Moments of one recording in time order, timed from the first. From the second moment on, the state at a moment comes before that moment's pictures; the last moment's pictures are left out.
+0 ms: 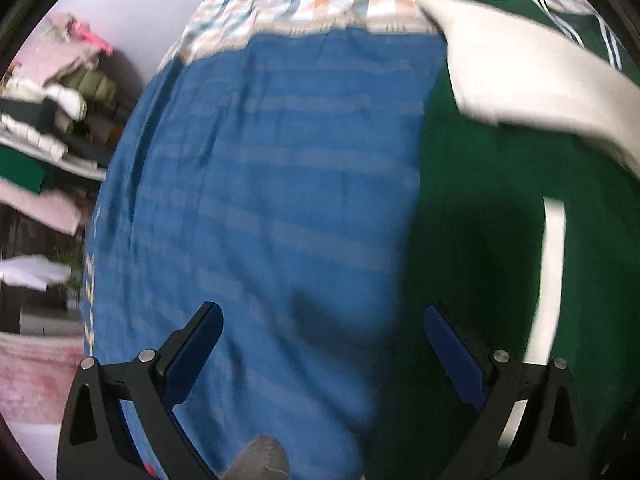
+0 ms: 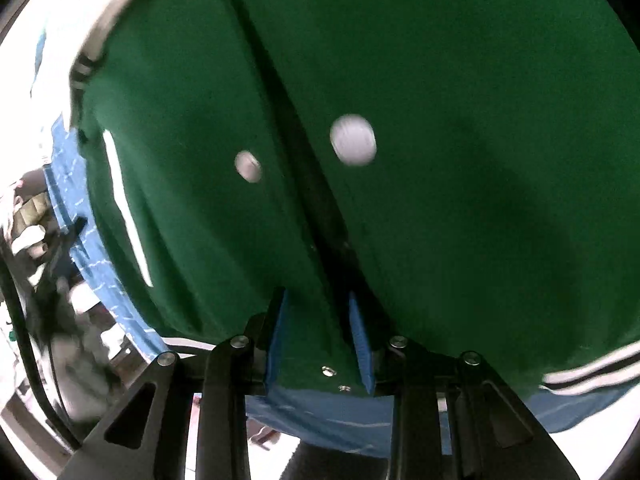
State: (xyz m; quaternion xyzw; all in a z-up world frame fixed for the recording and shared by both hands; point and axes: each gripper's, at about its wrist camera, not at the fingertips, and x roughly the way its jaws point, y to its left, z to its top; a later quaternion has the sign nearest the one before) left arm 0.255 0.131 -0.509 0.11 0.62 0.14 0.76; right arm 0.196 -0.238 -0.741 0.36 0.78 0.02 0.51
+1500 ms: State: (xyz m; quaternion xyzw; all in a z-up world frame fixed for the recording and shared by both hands) left arm 0.184 -0.103 -0.502 0.23 0.59 0.24 0.74; right arm 0.200 -0.530 -0.634 0.22 0.68 0.00 0.70
